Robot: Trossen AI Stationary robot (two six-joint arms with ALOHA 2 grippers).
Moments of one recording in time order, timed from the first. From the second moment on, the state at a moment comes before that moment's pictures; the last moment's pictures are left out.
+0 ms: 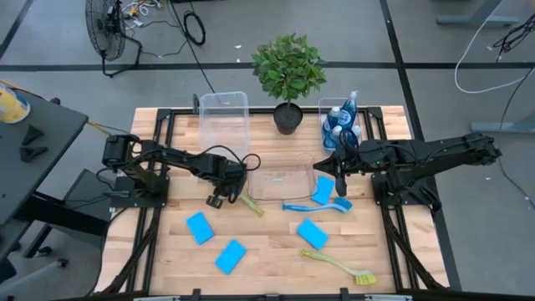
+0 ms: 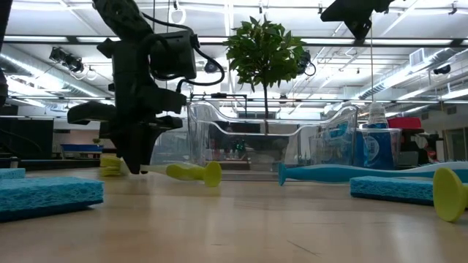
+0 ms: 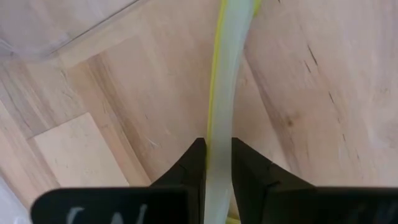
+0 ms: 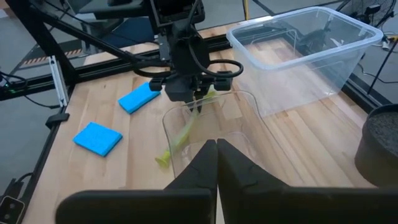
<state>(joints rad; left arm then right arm) 0.04 1.66 0.88 -0.57 -0.01 0.46 0.14 0.90 0.84 -0.38 0.20 0.26</state>
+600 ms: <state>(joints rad) 0.04 1.65 1.19 -1.12 0.02 0.49 0.14 0.90 0.84 -0.38 0.20 0.25</state>
